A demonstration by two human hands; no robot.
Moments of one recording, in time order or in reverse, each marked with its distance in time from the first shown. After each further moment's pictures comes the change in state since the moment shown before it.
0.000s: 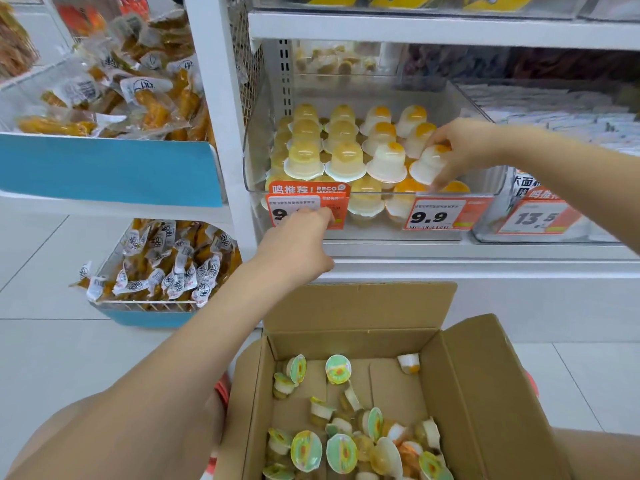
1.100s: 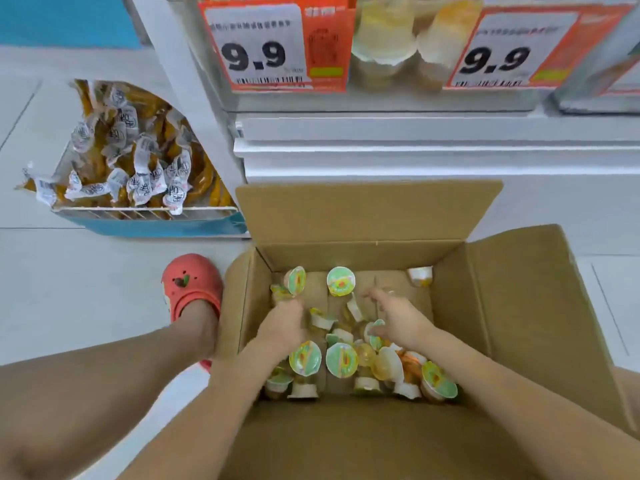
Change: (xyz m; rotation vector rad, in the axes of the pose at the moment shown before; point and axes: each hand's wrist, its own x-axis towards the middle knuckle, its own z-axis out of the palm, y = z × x) left_hand -0.089 -0.088 0.277 -0.185 -0.565 -0.395; right_hand -0.132 -0.020 0.399 0.493 -0.547 0.013
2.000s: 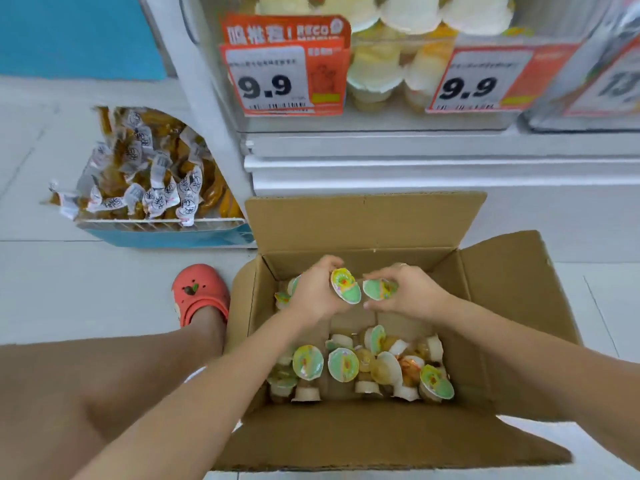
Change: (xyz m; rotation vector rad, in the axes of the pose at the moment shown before) left_hand -0.015 0.065 -0.043 -0.426 0.195 0.258; right_hand -0.033 -0.042 -0.070 -0.008 0.133 -0.132
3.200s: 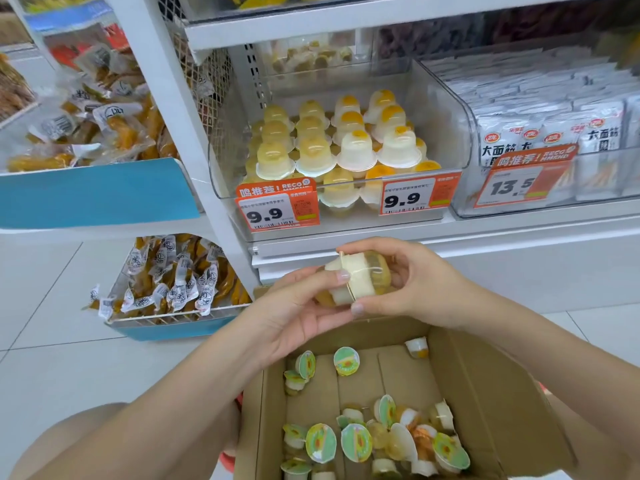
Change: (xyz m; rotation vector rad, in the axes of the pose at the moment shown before) left_hand -0.086 0.162 -0.118 -1.097 -0.305 -0.107; right_hand -0.084 -0.116 -0.129 0.574 0.222 -0.435
